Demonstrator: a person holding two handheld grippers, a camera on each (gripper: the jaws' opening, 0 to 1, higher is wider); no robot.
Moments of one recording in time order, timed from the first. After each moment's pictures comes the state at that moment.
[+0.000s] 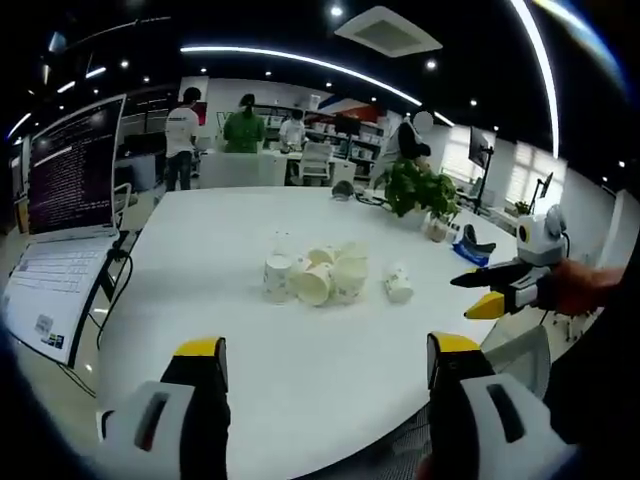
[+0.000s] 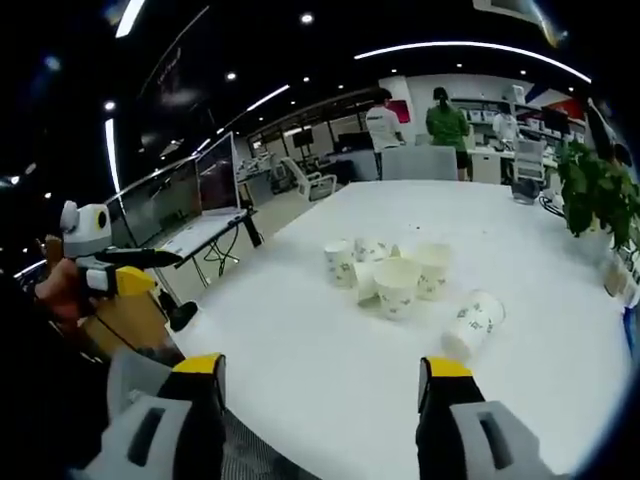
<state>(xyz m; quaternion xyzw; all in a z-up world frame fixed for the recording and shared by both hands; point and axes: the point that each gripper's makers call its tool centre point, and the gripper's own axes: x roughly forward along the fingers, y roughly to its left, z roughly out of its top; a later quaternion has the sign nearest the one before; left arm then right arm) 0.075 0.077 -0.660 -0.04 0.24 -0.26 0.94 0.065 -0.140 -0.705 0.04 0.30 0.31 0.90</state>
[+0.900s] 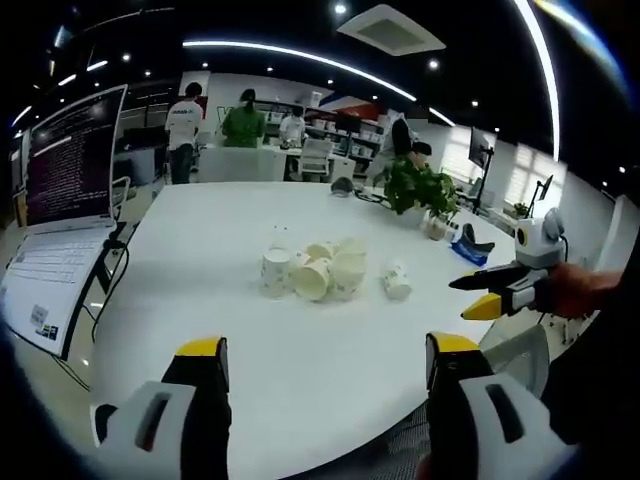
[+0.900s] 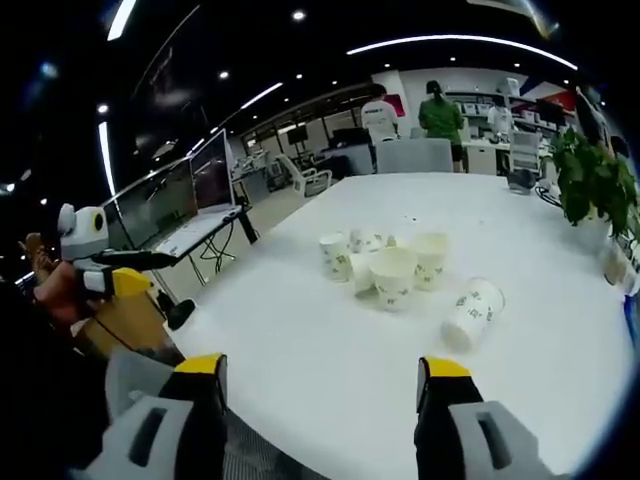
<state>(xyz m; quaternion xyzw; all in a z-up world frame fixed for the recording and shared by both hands) 0.072 0.075 -0.667 -0.04 0.25 -0.26 0.93 0.062 -0.142 -0.715 0.05 0.31 0.30 0.90</state>
